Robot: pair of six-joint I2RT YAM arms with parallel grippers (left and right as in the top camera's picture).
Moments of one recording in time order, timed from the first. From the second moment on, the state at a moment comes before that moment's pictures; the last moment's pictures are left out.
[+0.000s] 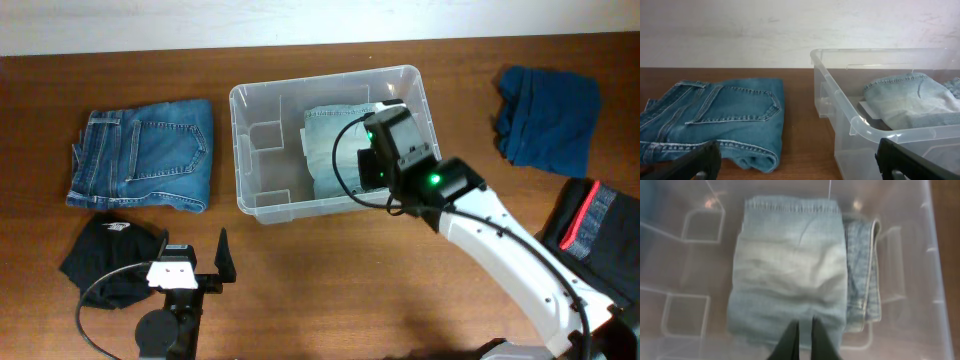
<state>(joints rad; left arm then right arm) -0.08 0.01 0.02 -0.08 -0.03 -0.04 0.49 1.51 1.28 -0.70 0.19 0.29</state>
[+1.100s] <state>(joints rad) -0.08 0.01 0.02 -0.08 -0.03 -0.04 0.33 2.16 1.68 -0.97 -0.03 0.22</state>
